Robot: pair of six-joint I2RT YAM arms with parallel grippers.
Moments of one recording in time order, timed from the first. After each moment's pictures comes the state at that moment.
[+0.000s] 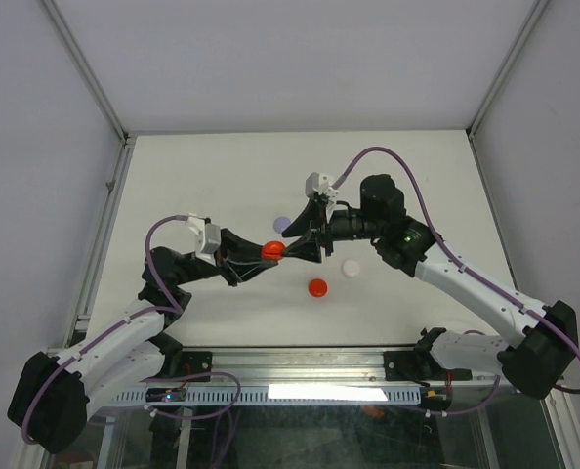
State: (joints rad) left arm -0.53 0.85 0.33 0.90 0.84 -0.34; right arm 0.75 1.18 1.00 -0.03 -0.81 -0.02
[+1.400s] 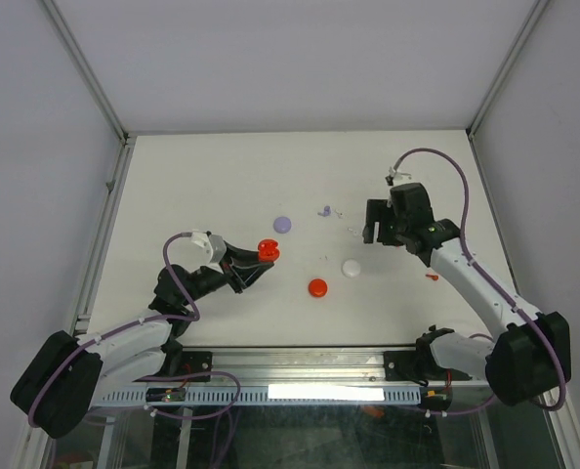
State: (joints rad) left arm -0.57 0.95 0.10 1.07 0.52 -0.29; right arm 0.42 1.16 0.90 -0.53 0.07 0.28
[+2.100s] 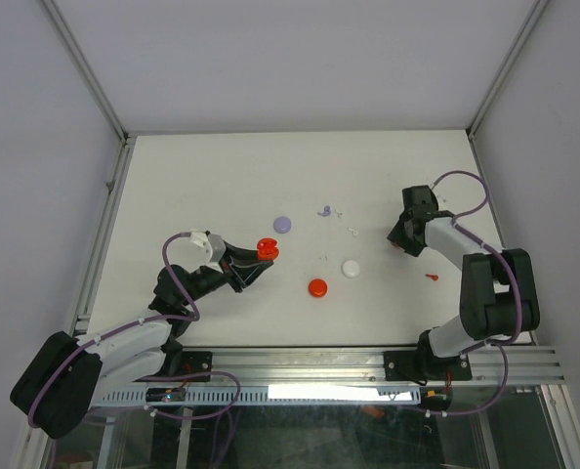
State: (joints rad) left arm -0.57 0.95 0.10 1.07 0.50 -0.28; right arm 0.13 1.50 0.83 -0.44 0.20 0.67
